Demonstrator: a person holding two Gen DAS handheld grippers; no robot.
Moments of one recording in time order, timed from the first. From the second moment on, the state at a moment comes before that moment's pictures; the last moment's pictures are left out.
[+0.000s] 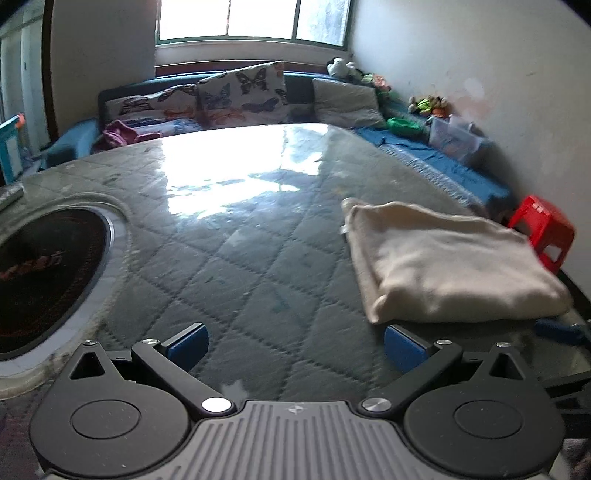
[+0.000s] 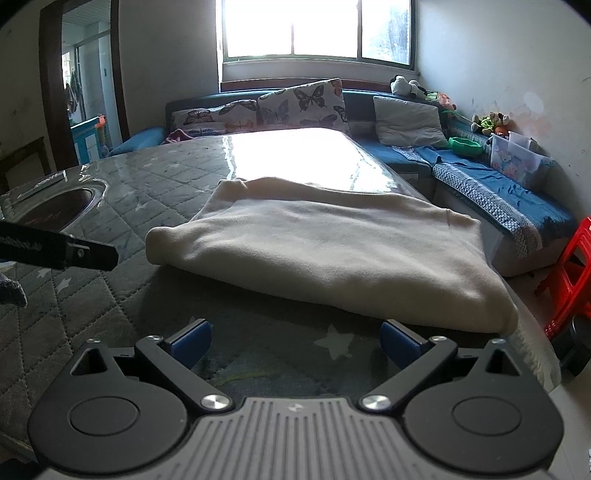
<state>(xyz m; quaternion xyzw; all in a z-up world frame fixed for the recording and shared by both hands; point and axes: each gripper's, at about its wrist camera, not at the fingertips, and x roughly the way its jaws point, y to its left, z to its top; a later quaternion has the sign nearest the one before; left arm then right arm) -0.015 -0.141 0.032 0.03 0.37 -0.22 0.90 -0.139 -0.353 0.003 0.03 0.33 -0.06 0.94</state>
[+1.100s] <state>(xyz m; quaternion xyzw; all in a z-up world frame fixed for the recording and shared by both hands) -0.008 -0.156 0.024 0.05 0.37 -0.22 0.90 -0.122 -0.356 -0.002 0.05 0.33 -0.07 0.94</state>
